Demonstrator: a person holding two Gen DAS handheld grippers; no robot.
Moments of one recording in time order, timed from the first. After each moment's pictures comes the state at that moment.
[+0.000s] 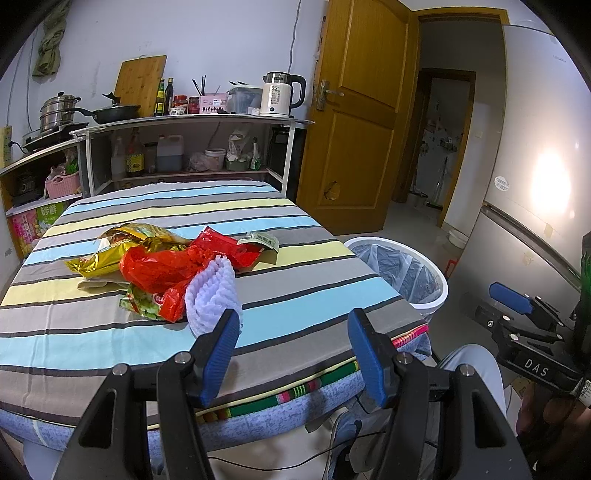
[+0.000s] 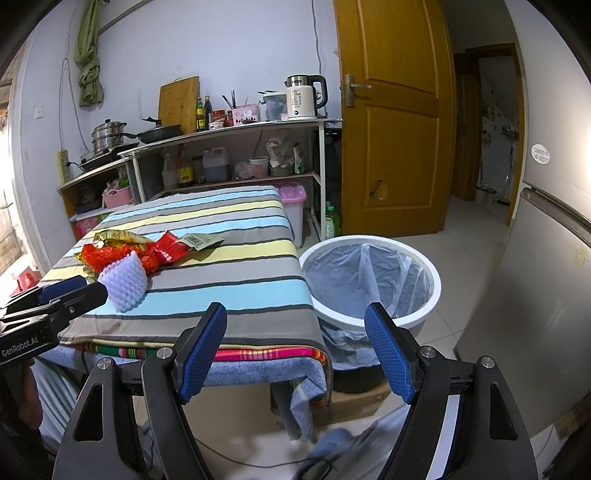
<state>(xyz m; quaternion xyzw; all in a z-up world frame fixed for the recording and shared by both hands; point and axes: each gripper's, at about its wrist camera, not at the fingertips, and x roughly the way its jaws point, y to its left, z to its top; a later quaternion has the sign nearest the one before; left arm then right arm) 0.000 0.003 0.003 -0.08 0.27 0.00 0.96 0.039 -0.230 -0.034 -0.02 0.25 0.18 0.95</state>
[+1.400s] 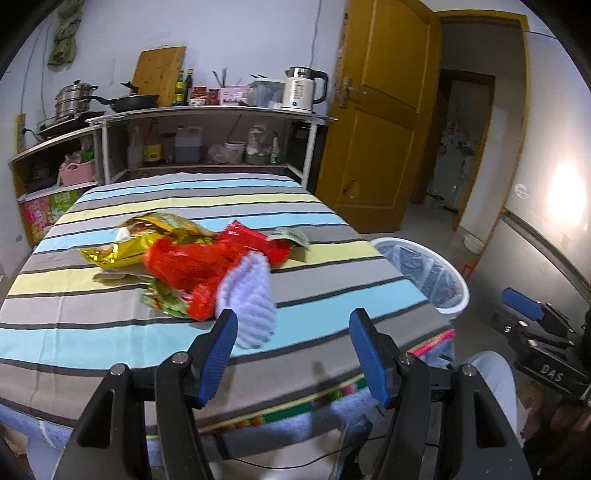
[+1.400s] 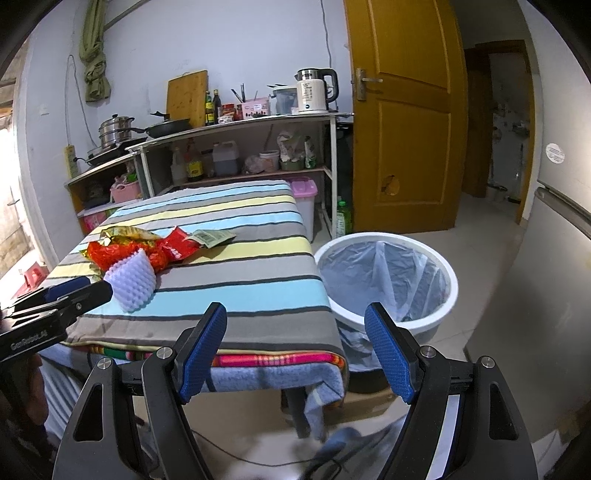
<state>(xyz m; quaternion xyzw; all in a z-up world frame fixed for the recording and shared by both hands) 0.007 0.033 -0.005 -0.09 0.28 0.04 0.95 0.051 -0.212 -0.036 -0.02 0.27 0.20 0.94</state>
